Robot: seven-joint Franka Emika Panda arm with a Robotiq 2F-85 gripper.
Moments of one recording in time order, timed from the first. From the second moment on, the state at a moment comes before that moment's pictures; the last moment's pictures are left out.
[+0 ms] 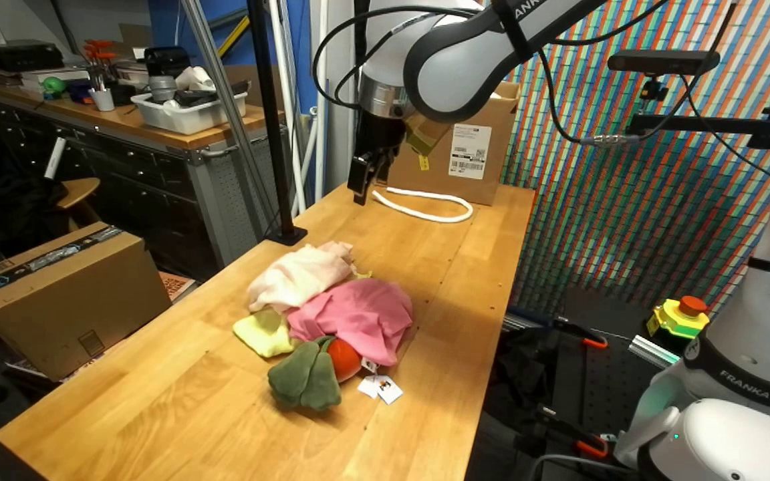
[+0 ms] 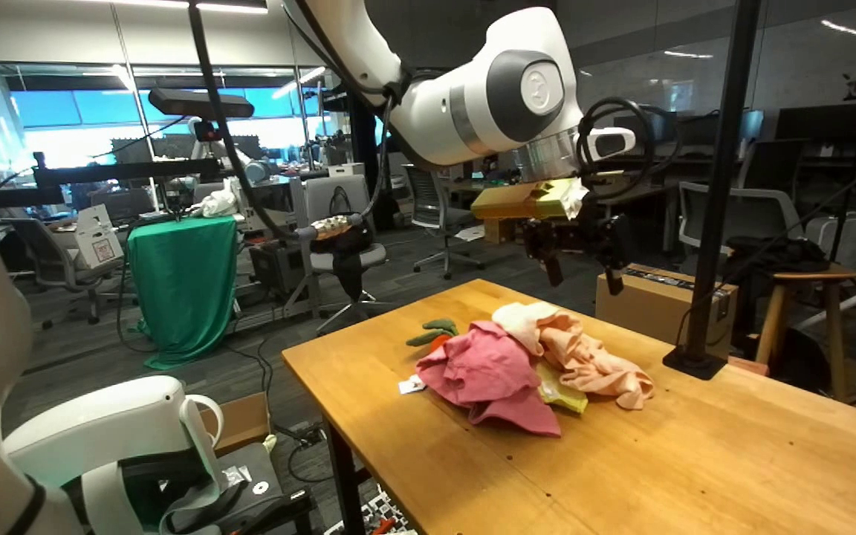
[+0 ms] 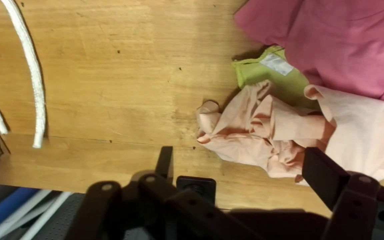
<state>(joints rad) 0.04 0.08 0.02 -2.15 -0.25 2.47 0.13</state>
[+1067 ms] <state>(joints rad) 0.03 0.26 0.14 -2.07 0.13 2.56 -0.39</state>
